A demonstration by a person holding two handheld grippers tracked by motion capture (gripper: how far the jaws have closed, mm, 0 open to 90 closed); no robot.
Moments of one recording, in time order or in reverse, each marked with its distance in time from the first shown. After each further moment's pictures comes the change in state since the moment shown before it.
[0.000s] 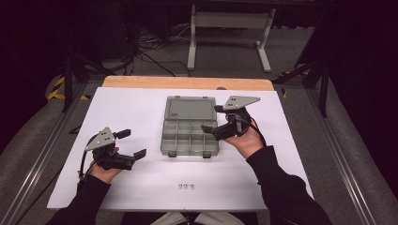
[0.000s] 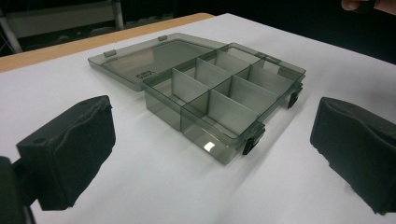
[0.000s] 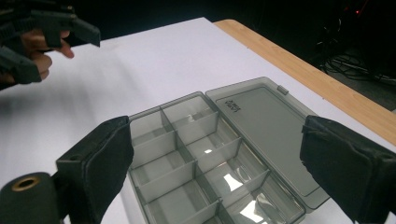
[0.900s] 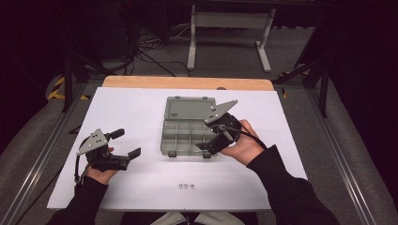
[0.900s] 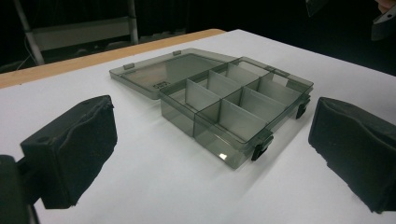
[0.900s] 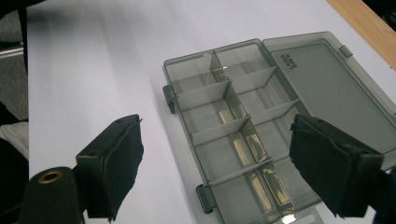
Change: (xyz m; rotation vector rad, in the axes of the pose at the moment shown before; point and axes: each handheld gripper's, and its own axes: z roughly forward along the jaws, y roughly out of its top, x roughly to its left) left arm 0.001 -0.003 -0.013 -0.048 0.052 0.006; right arm 0.038 0.020 0.006 0.309 0.111 -0.143
